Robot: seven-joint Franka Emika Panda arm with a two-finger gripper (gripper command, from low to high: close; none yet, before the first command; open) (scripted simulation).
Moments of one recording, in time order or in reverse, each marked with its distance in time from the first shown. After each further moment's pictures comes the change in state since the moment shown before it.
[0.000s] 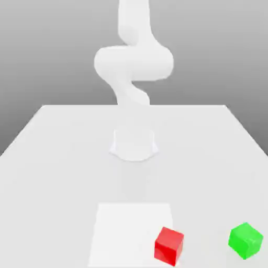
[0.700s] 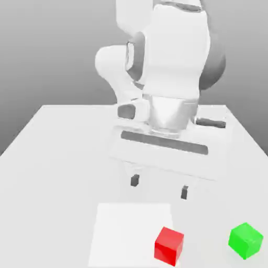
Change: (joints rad) arm -0.100 0.764 0.205 -0.139 -0.154 0.284 0.591
